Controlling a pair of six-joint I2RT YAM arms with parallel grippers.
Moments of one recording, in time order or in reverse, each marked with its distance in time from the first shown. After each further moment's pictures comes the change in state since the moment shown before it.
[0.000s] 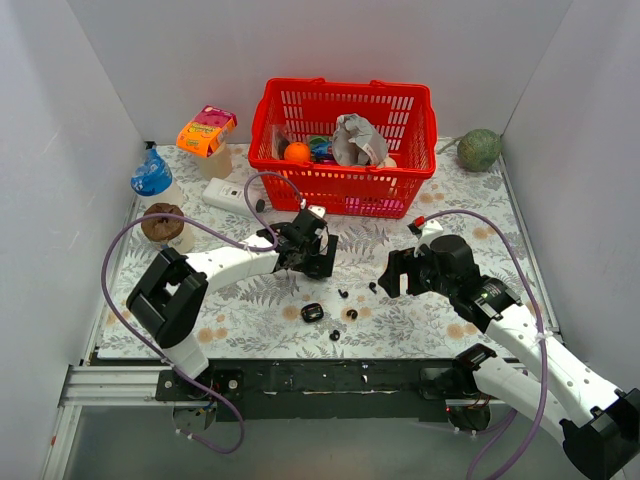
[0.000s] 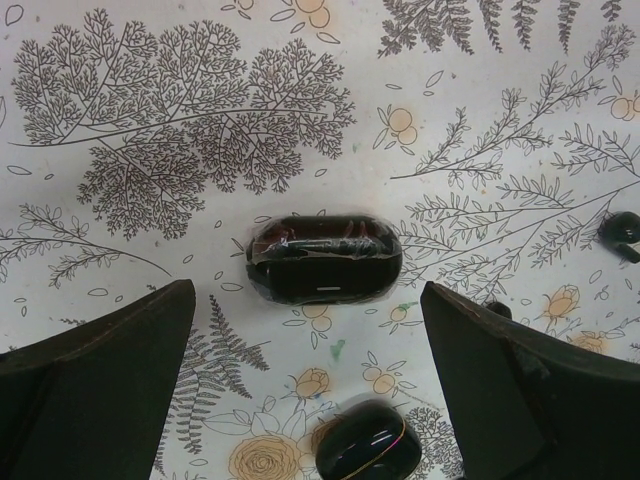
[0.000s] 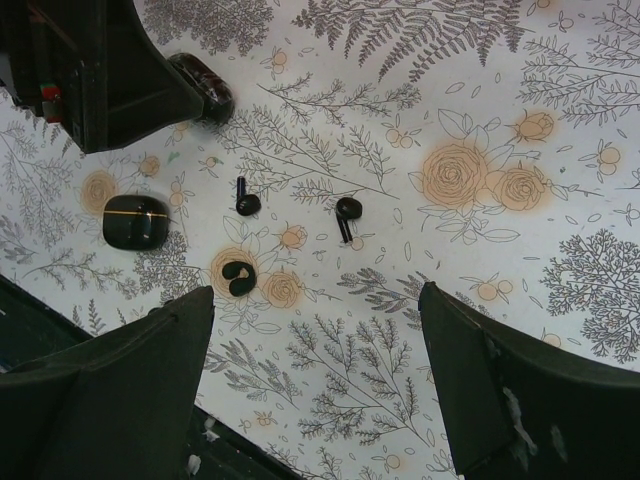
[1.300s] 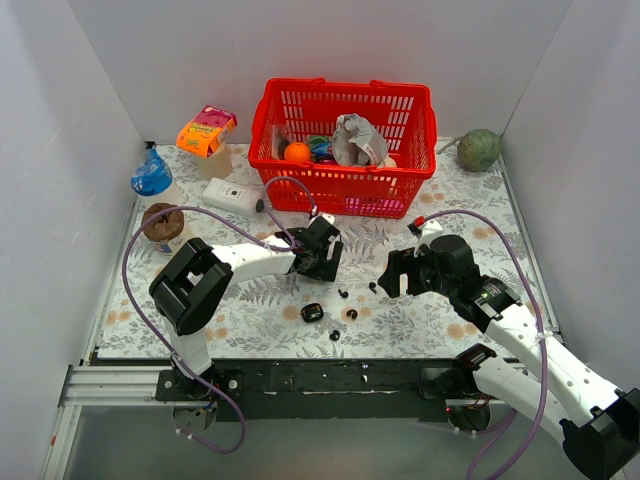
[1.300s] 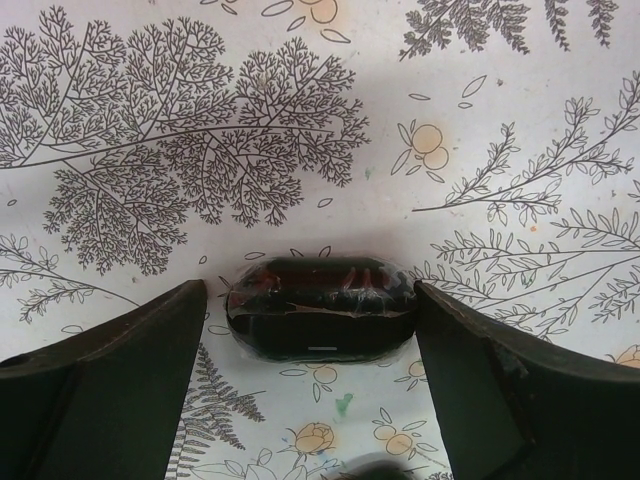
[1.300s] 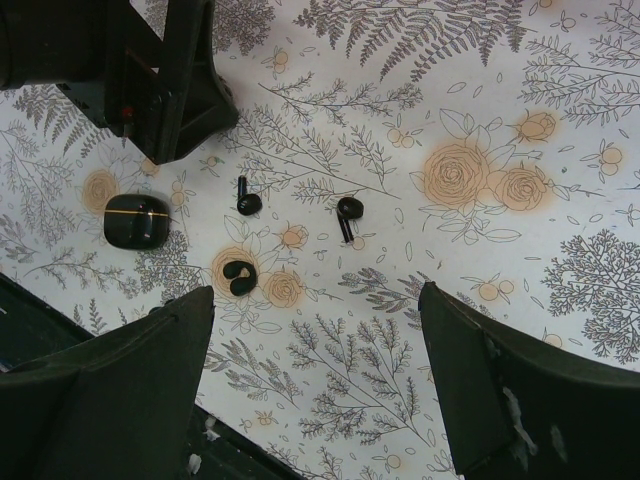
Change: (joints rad) left arm -0.045 0.138 0.043 0.017 -0.090 0.007; right arm 0.000 0.000 0.000 0.000 -0.003 0.000
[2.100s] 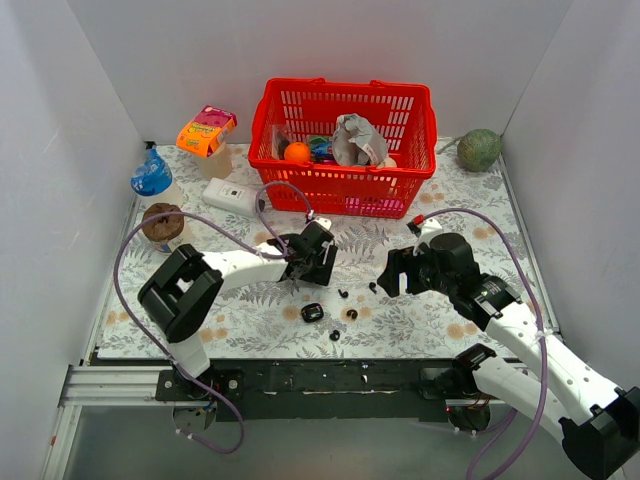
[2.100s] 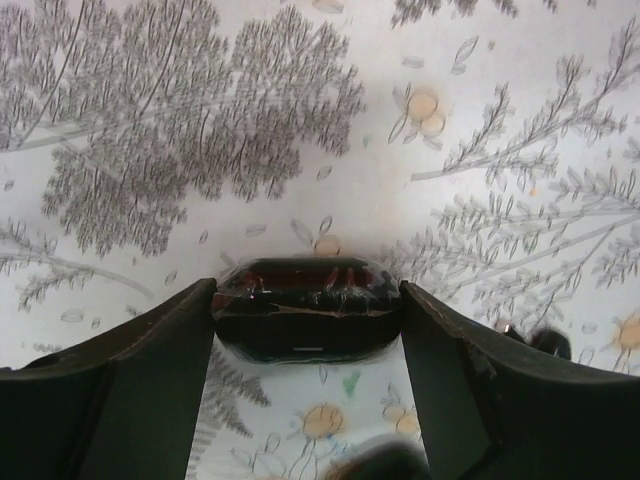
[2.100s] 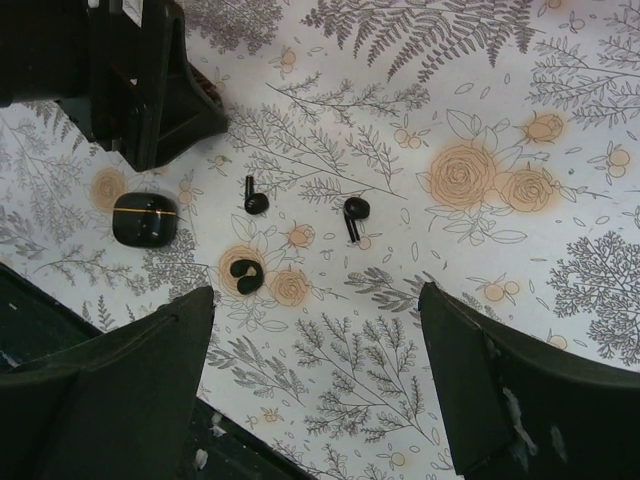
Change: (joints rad) left arm -0.005 -0.043 -0.062 0.060 0.016 0.032; right arm 0.000 0.003 0.005 -0.004 -0.005 0.000
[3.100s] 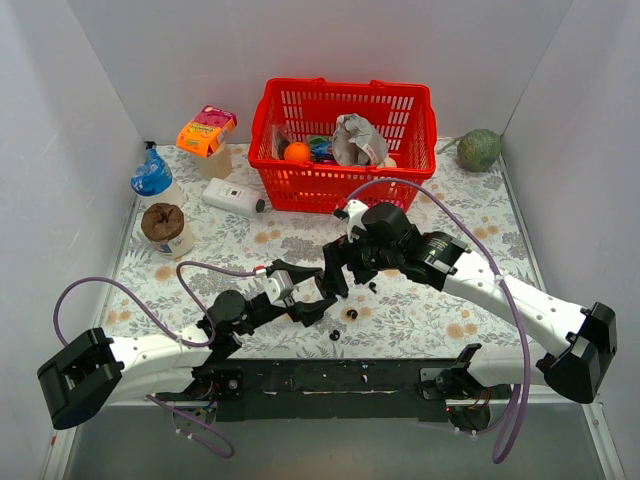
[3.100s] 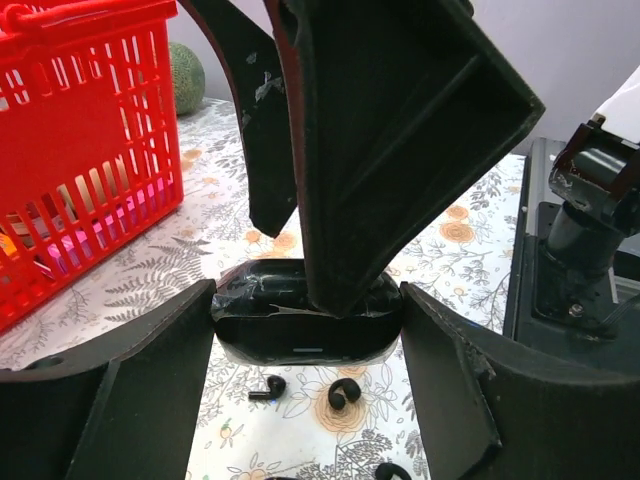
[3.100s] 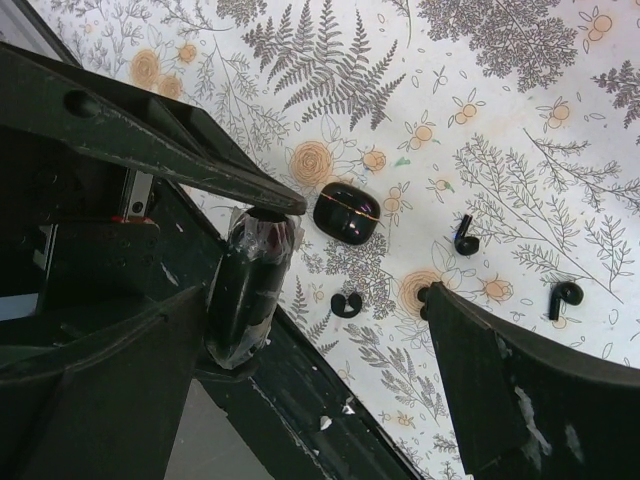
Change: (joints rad) left arm -0.157 -0.772 -0.868 1.305 0.399 0.385; right arm 0.332 0.444 0.493 -0.134 -0.105 0.031
